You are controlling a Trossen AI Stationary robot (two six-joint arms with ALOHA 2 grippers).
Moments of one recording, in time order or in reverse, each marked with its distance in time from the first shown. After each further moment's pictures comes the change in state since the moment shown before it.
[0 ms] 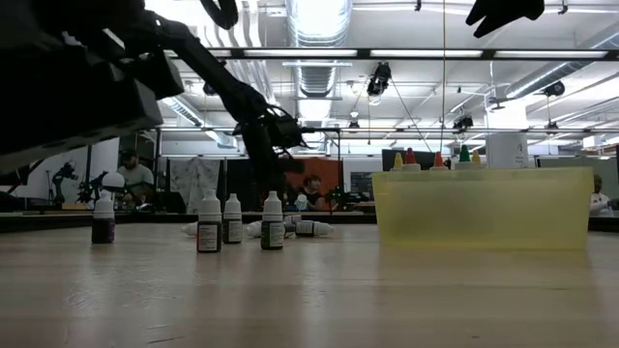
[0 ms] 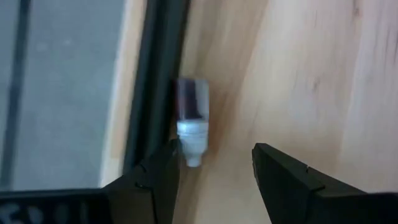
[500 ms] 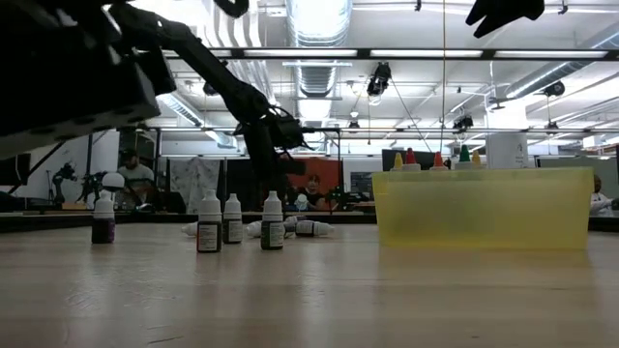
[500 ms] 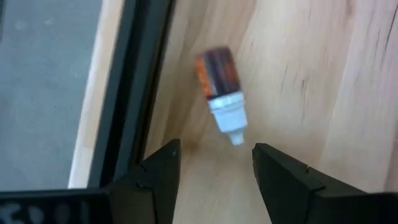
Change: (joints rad) left arm -0.005 0.012 0.019 -0.036 0.021 -0.088; right arm 0.000 0.000 0.000 0.001 0.000 0.003
